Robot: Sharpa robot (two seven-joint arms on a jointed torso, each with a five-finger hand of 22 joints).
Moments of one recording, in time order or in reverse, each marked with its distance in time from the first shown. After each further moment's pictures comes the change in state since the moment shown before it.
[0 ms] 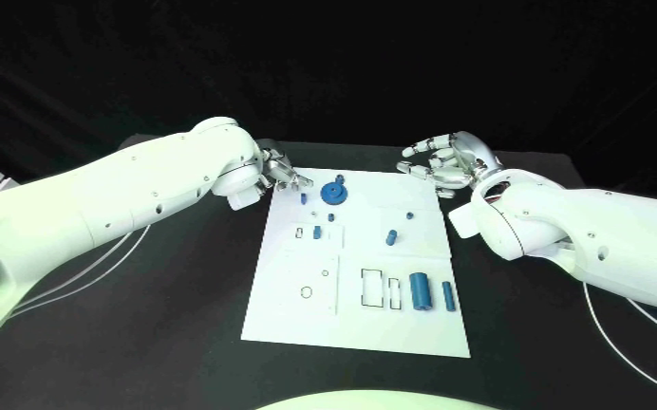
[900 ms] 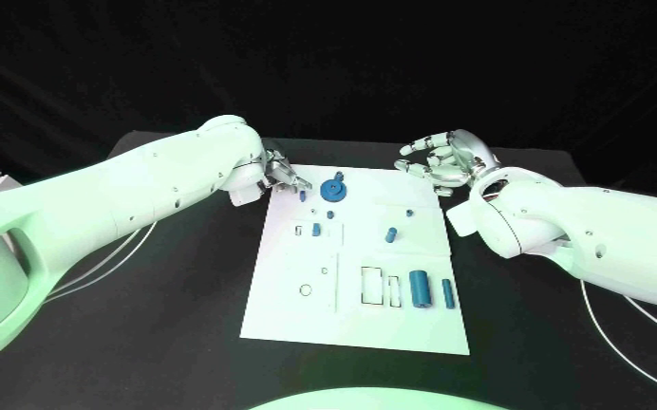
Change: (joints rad) left arm 0.000 0.076 -0.020 -0.130 -0.036 0.080 0.013; left_hand 0.004 -0.004 -0.021 0.004 -0.017 0.004 0.004 -0.006 -0.020 -0.004 0.004 0.000 0.002 -0.004 0.004 0.000 0.001 0.000 0.000 0.000 0.000 0.003; right arm 0.000 0.006 0.000 0.001 0.000 0.000 0.000; right_hand 0.000 0.000 0.000 0.000 0.000 0.000 0.000 0.000 0.000 0.000 0.000 0.000 0.000 0.000 0.000 0.000 0.000 0.000 0.000 0.000 0.000 0.000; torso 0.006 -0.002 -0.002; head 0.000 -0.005
